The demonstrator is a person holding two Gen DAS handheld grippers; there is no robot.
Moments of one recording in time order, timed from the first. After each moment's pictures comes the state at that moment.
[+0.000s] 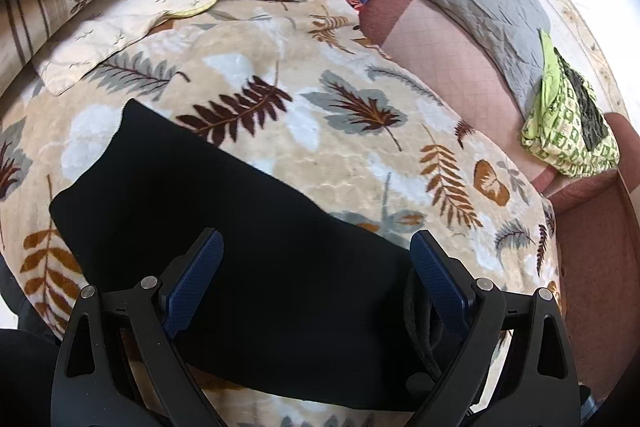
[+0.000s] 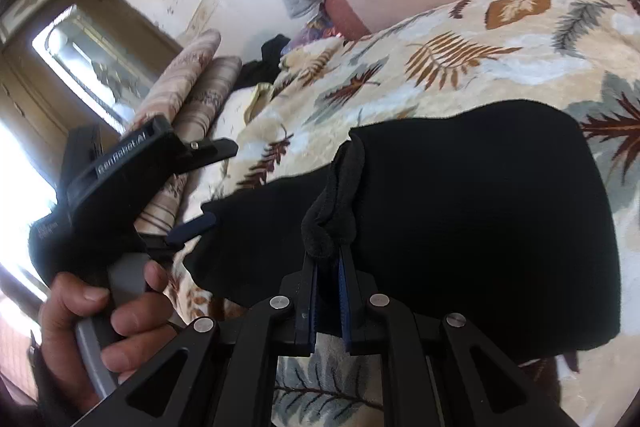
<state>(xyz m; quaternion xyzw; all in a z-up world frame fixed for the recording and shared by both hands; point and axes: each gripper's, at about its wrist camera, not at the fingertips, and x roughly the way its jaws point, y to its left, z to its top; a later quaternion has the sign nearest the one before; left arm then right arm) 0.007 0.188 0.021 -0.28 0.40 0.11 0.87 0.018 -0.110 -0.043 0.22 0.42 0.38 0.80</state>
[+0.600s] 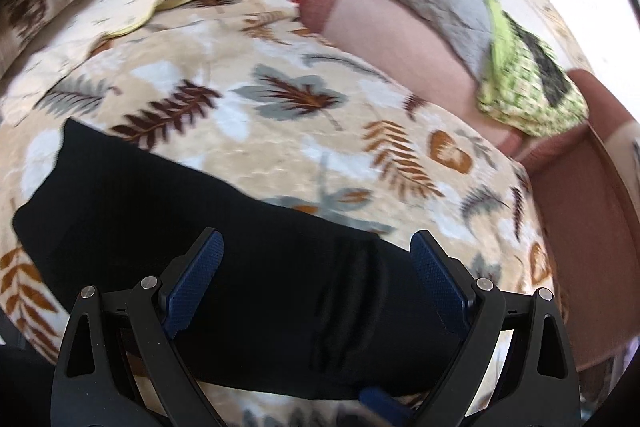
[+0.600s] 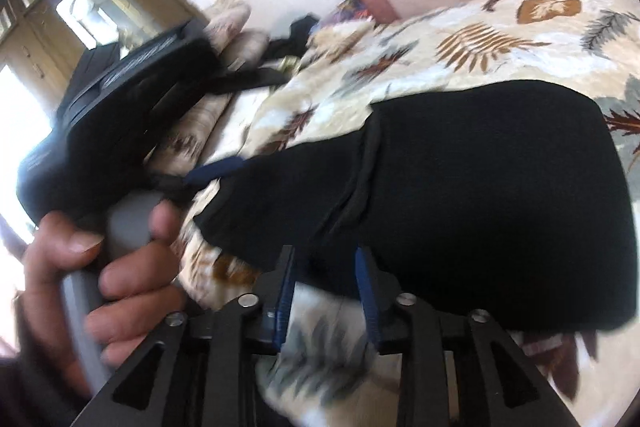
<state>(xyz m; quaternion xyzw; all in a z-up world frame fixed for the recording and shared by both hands) 0.013 0.139 0.031 -0.23 0.39 0.02 0.89 -0.004 -0.117 -0.052 0.17 0.42 0.43 0.78</state>
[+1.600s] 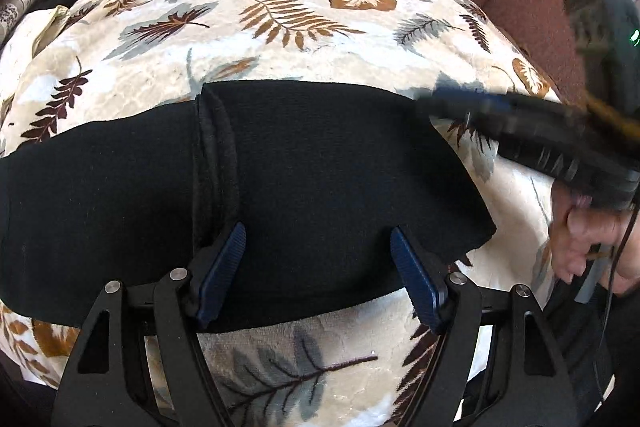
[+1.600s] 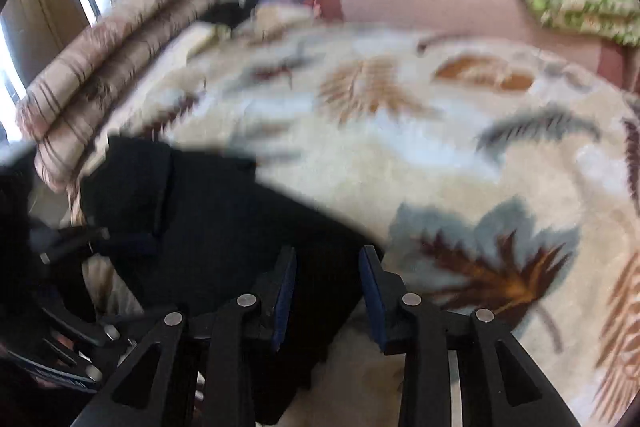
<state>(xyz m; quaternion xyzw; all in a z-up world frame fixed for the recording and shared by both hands) -0.002 0.029 -0.025 -0.02 0.49 -0.11 0.86 0.092 -0.184 -0.033 -0.02 0.41 0.36 0.84</state>
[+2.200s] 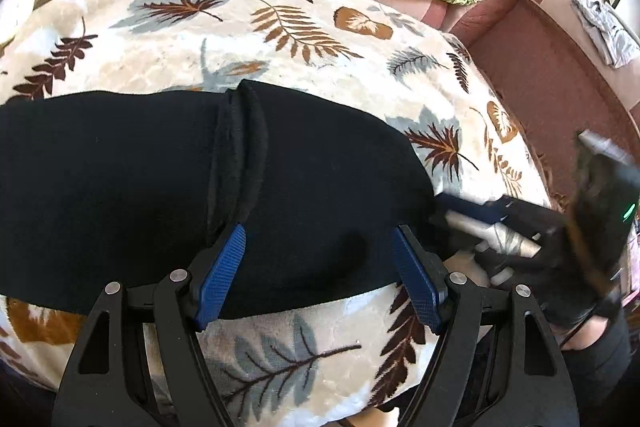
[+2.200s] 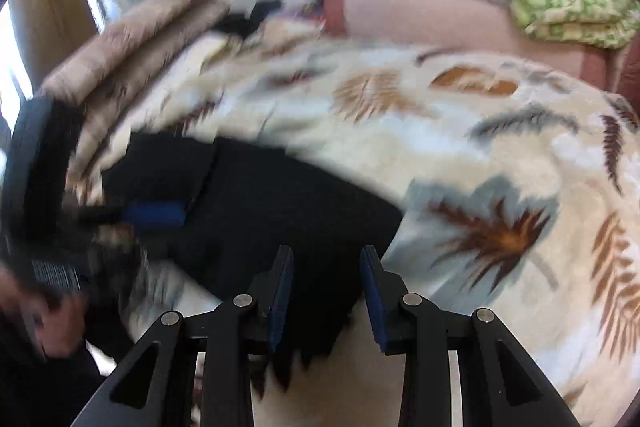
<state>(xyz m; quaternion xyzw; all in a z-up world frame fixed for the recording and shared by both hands) -0.006 0.067 -0.016 -0.13 0.48 -0.15 0.85 0.038 -0.184 -0.032 -0.05 0.42 0.36 0.83</state>
